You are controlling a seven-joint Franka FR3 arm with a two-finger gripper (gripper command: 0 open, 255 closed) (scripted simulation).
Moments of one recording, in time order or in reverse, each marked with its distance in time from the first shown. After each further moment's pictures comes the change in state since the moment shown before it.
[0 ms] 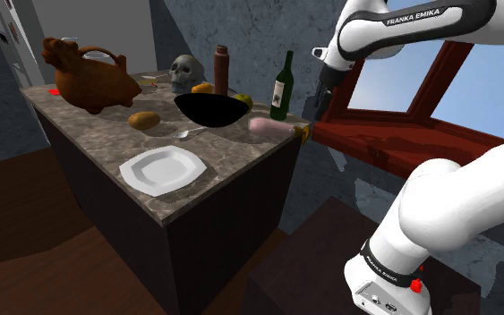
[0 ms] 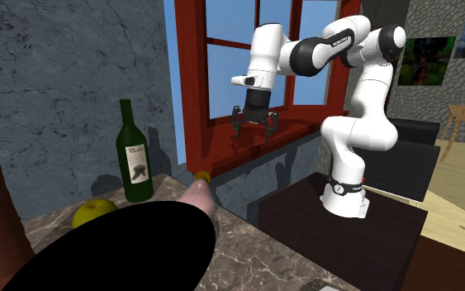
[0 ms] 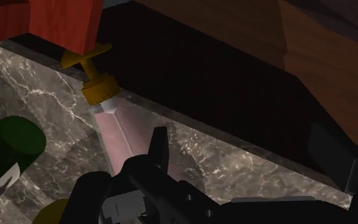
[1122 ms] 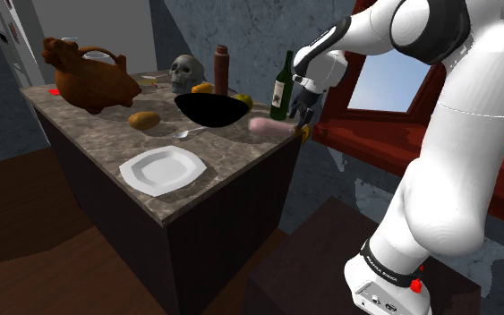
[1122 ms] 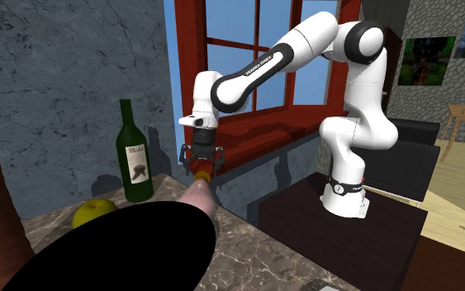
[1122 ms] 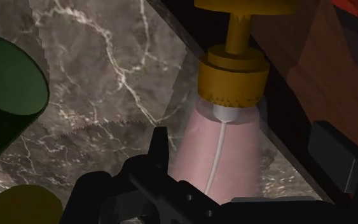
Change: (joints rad) arm 0.202 0.761 -0.407 0.352 0.691 0.246 -1.057
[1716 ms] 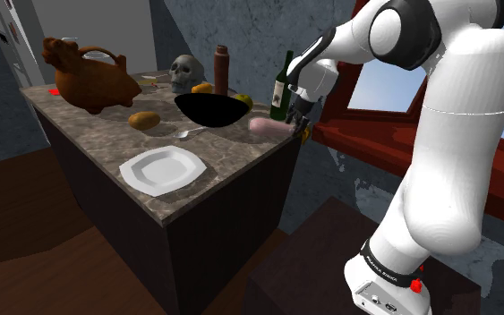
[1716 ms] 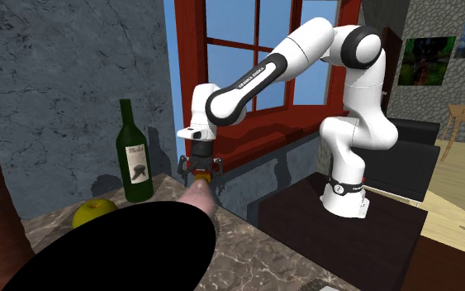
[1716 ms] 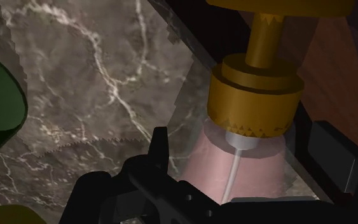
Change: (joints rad) arm -0.038 0.100 0.050 0.006 0.120 0.048 -0.086
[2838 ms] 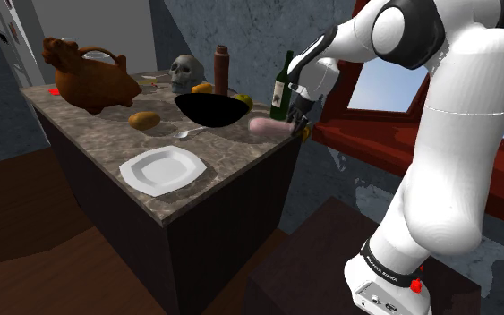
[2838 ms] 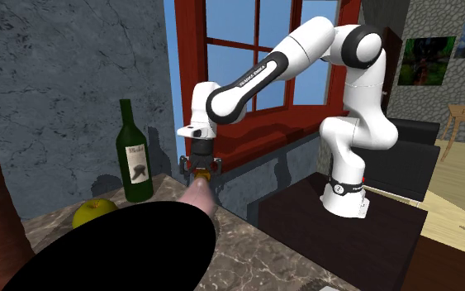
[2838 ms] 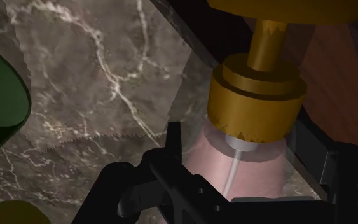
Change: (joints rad) arm 0.007 -0.013 -0.007 0.000 -0.015 -0.007 0.012
